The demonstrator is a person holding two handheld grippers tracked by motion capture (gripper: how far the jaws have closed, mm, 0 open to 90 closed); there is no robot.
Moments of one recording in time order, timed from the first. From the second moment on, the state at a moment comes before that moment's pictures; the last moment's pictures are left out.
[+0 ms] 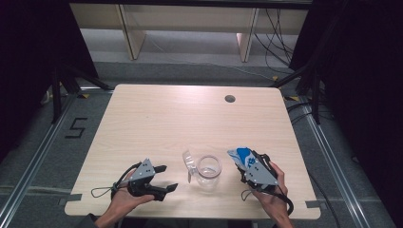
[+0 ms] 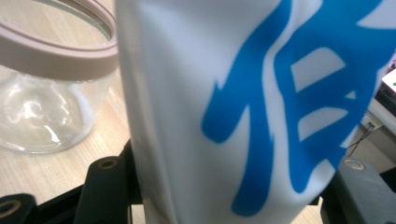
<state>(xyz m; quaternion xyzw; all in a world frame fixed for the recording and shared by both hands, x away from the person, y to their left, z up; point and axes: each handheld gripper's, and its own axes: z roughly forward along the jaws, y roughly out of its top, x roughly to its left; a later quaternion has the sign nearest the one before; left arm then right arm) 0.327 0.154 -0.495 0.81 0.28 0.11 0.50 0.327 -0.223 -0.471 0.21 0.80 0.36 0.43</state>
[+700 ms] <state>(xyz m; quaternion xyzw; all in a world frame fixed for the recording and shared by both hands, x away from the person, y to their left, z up) 0.326 0.152 -0.495 0.81 0.29 0.10 0.50 0.331 -0.213 -0.467 0.17 0.80 0.32 0.47</state>
